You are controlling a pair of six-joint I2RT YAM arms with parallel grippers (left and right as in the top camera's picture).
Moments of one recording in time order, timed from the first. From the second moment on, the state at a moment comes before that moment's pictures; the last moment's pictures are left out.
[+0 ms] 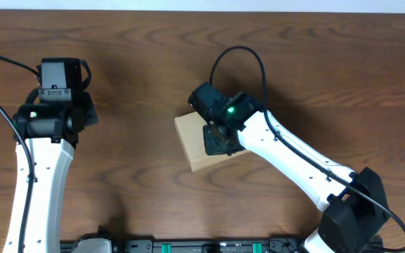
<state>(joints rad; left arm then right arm) 0.02 1.31 1.28 -1.04 -0.35 -0.25 0.75 1.74 1.42 -1.16 0.05 0.66</state>
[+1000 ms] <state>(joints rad) 0.02 1.31 1.28 -0.92 -0.31 -0.23 0.41 1.75 1.70 -0.80 0.12 0.26</state>
